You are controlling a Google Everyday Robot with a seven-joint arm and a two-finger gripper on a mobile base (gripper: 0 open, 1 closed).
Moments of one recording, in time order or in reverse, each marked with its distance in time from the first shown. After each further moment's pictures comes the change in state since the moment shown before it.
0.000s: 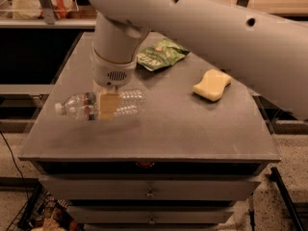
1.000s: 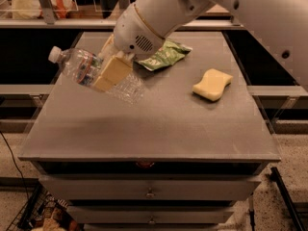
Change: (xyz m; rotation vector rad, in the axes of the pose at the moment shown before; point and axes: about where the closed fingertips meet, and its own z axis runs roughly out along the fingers) arm -0.013 -0.020 -0.079 0.026 -0.472 0.188
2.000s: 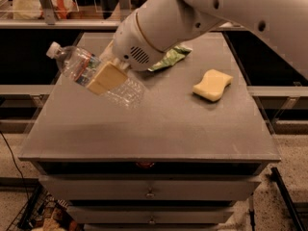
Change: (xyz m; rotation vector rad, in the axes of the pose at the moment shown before) arm -0.006 0.010 -0.003 0.192 -0.025 0.108
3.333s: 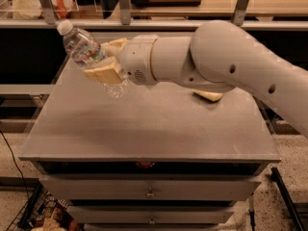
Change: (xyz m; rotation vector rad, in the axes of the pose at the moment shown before) arm -0.007 -0.049 0.014 0.282 -0.442 -0.010
